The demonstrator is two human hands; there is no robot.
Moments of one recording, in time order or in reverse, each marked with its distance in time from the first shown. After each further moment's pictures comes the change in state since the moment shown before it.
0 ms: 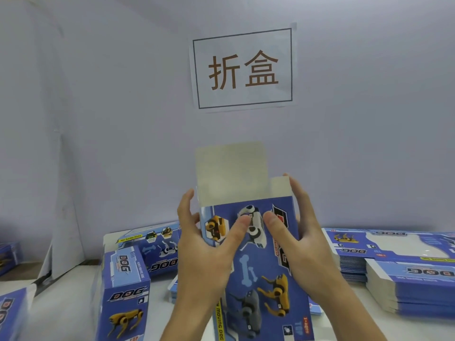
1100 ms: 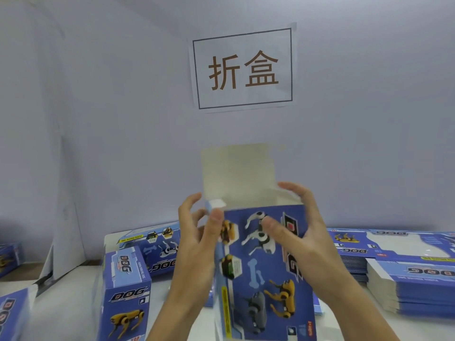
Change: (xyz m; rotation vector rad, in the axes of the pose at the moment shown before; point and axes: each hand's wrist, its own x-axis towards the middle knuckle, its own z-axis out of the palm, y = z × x) left_hand 0.006 -0.002 -0.014 0.004 -0.132 -0.147; right_hand 0.001 -0.009 -0.007 -0.020 -0.032 0.009
